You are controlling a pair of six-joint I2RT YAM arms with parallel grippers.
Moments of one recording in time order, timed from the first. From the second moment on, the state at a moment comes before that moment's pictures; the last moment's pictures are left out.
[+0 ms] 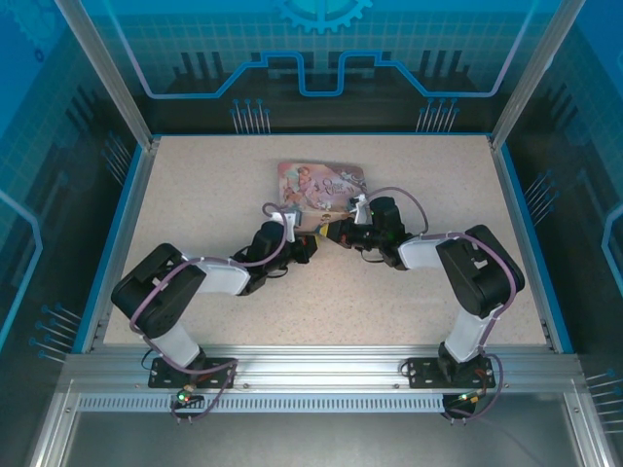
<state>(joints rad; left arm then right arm) -0.61 1.66 0.60 0.60 0.14 -0.65 0.46 1.77 0.76 0.53 -0.64 0.89</state>
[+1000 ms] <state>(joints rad) -0.83 1.69 0.71 0.37 -0.38 0.03 0.46 1.77 0.76 0.50 -0.63 0.89</state>
